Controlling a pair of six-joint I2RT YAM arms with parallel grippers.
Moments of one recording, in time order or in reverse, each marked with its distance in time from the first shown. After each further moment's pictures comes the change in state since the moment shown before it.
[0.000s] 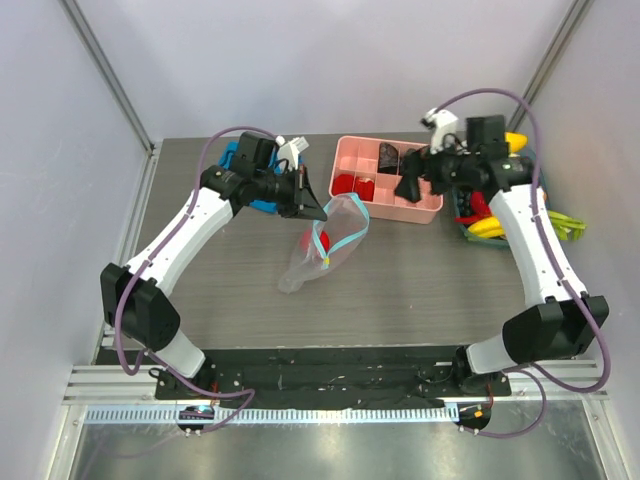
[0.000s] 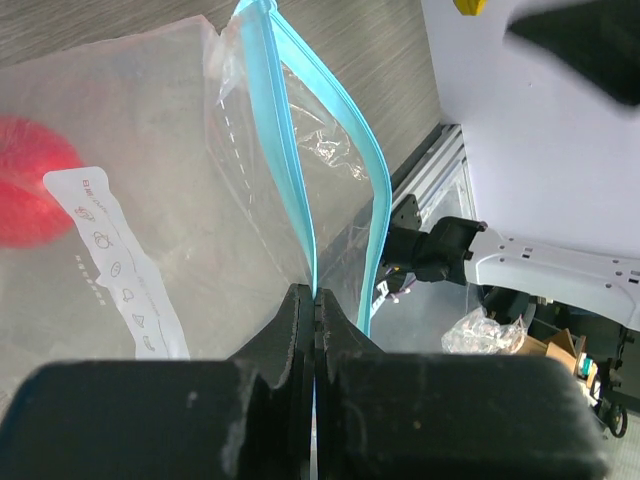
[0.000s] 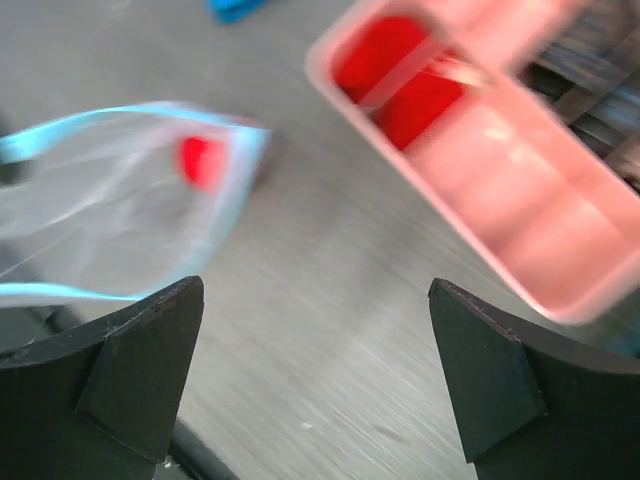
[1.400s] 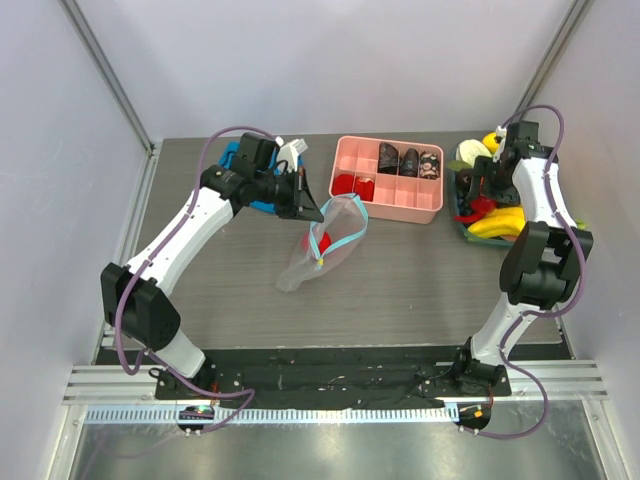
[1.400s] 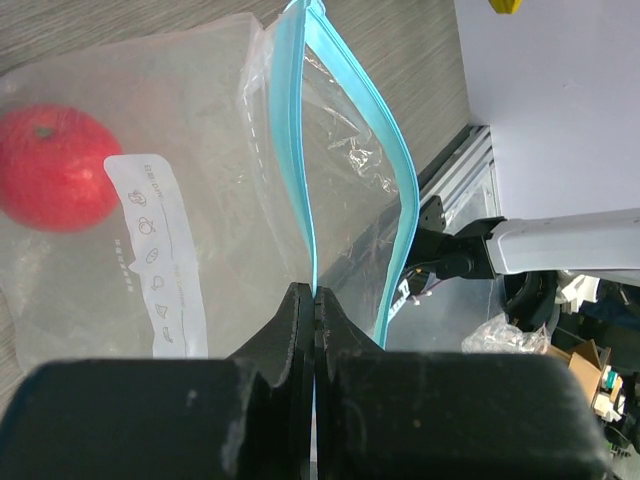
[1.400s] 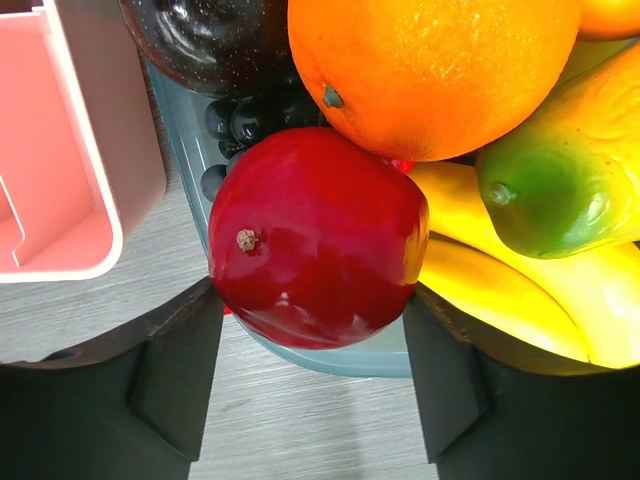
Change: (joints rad) left arm 0.000 0.003 0.005 -0.037 -0.053 0.039; right arm -0.424 0.397 0.099 -0.085 0.495 0.186
